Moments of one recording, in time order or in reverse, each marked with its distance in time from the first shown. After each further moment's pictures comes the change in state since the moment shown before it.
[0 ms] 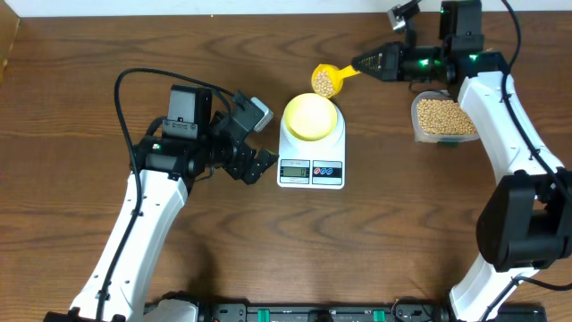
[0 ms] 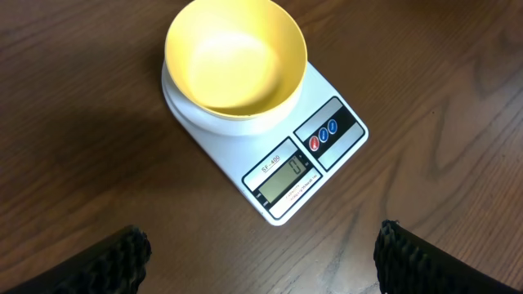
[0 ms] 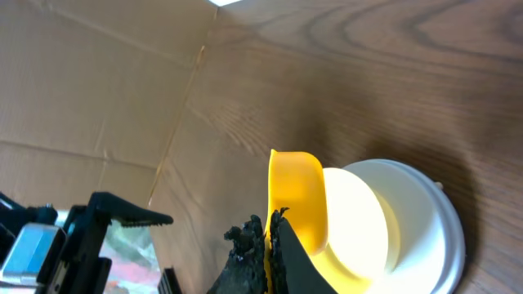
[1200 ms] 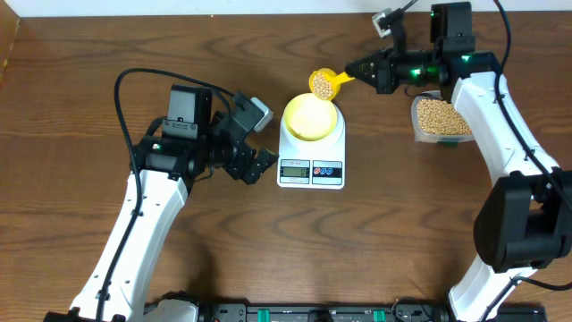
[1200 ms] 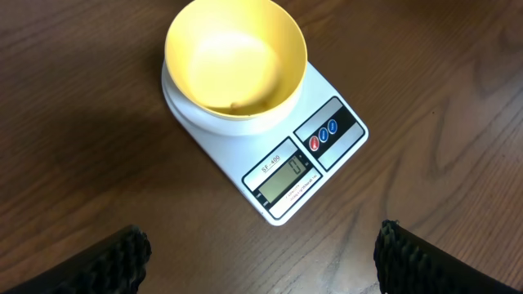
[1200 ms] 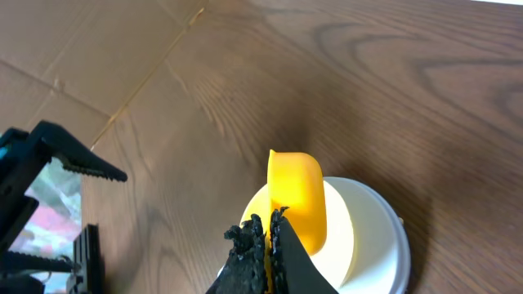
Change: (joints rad) left arm 0.000 0.000 0.000 0.000 0.000 0.000; right arm 0.032 0.000 0.000 -0.040 0.027 -0.377
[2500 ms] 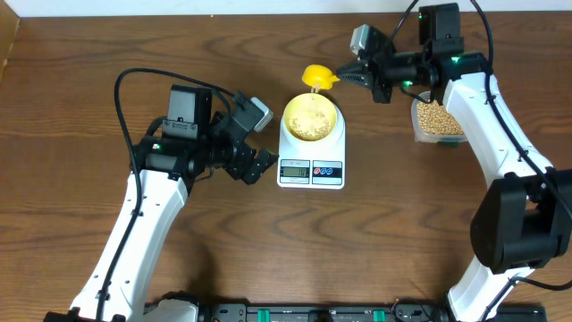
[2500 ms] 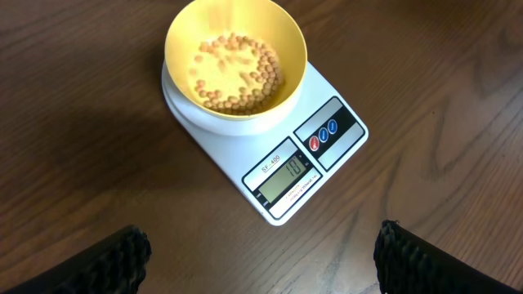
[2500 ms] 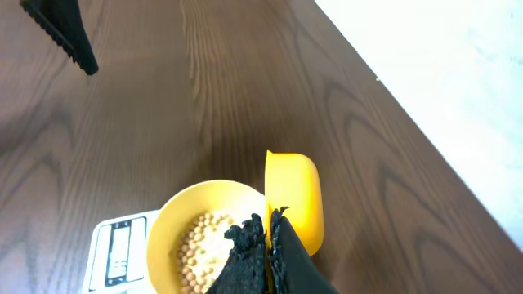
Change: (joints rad) left arm 0.000 0.000 0.000 0.000 0.000 0.000; right arm 0.035 0.000 0.000 -0.005 0.000 -0.735
